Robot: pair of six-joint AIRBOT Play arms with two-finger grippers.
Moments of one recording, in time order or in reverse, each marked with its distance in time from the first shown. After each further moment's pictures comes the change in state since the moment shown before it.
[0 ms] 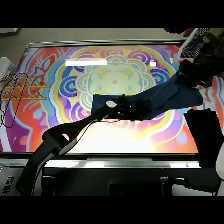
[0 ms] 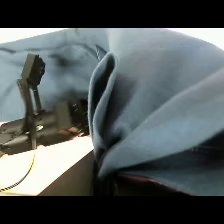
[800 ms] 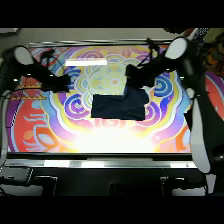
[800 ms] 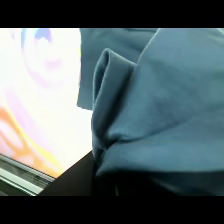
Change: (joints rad) left arm 0.571 0.649 0.006 1.267 -0.817 -0.112; right arm 0.438 -0.160 0.000 0.111 -0.265 0.133
